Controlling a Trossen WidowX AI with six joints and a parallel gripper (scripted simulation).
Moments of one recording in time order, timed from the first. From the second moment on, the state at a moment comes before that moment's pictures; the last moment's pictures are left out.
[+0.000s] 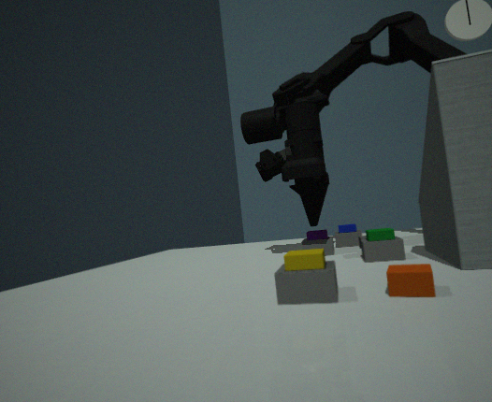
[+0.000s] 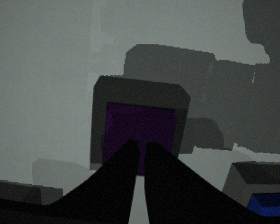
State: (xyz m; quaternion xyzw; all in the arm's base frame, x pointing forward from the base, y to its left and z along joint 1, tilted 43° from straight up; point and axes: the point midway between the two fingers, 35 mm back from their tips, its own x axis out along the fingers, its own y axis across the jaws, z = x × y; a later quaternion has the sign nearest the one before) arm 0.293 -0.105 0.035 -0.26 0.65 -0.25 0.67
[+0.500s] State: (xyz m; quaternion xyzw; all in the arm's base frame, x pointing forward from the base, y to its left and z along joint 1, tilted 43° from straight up) arm 0.293 -0.115 0.024 -0.27 0.65 -0.25 0.67
